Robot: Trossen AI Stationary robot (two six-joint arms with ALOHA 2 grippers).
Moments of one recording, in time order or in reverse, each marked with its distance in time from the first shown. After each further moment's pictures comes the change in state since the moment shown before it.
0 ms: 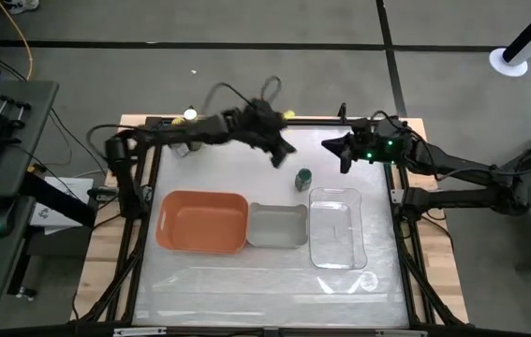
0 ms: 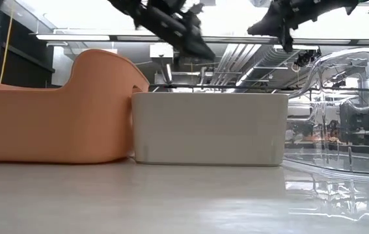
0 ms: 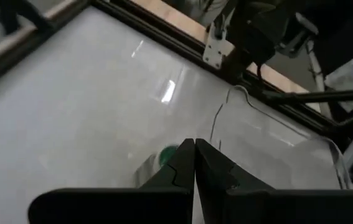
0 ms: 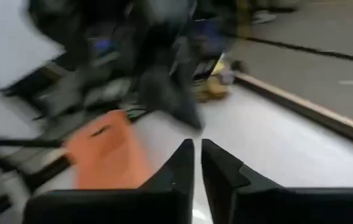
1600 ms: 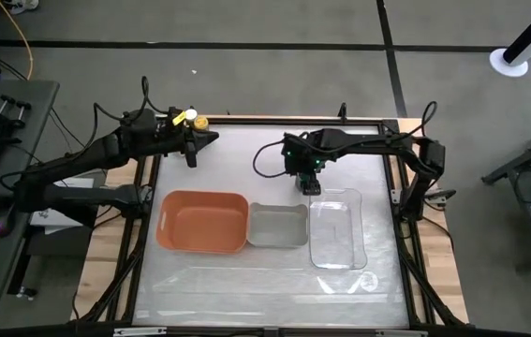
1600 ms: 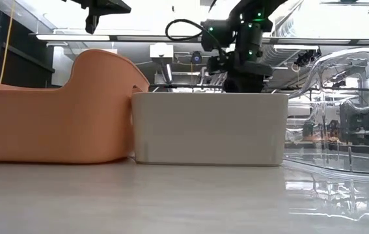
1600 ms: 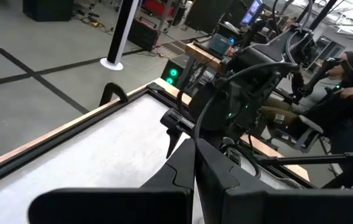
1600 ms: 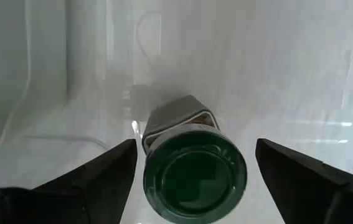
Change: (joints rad) left arm 0.013 -0.928 -0.625 0.080 -0.265 -0.140; right arm 0.092 0.908 0.606 -0.817 0.103 -0.777
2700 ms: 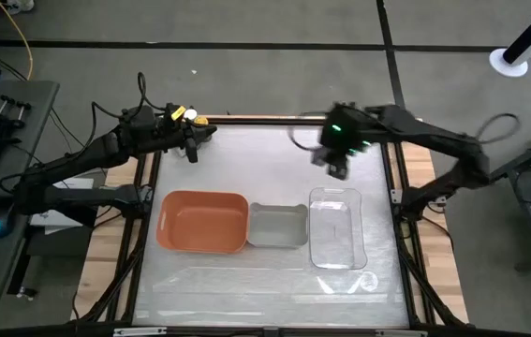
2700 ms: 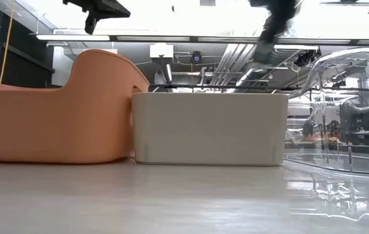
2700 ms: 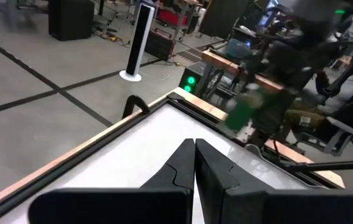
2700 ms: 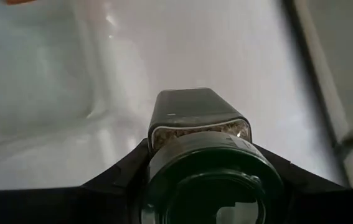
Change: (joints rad) left arm 0.054 0.002 0.000 0.011 -0.032 0.094; right arm 0.019 -0.426 0.140 -0.329 0.057 0.347
